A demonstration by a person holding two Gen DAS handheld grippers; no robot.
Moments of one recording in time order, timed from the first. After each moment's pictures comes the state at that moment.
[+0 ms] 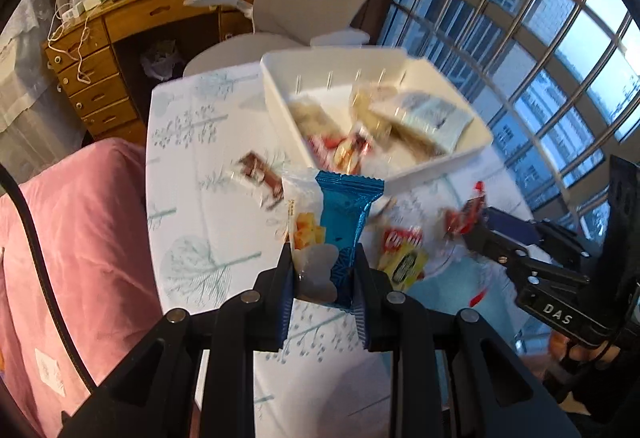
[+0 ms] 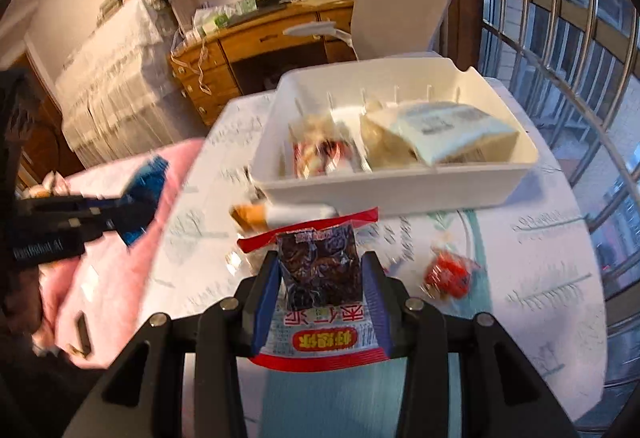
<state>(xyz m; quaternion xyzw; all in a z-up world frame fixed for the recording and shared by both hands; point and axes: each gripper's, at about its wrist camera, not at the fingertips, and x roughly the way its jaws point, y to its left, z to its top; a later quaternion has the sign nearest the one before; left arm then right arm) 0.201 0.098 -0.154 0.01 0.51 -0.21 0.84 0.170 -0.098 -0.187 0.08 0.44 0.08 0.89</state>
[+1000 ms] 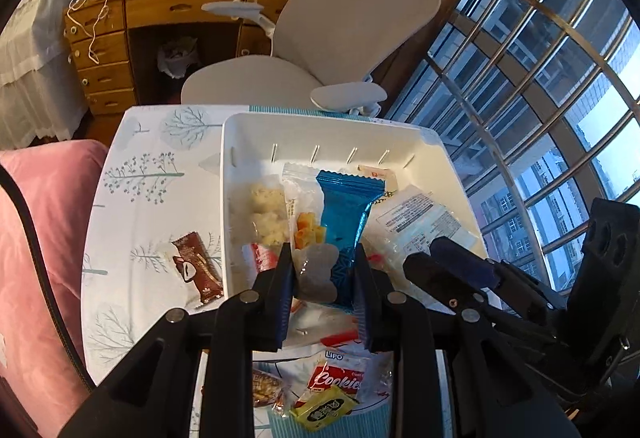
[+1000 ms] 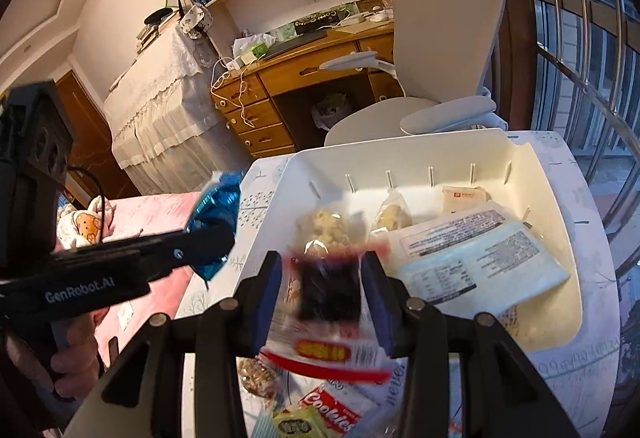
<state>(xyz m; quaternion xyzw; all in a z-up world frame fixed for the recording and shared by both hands) 0.309 0.014 -0.165 -0.09 0.49 -0.14 0.85 0.299 -0.163 -0.177 0.11 0.41 0.18 0.89</state>
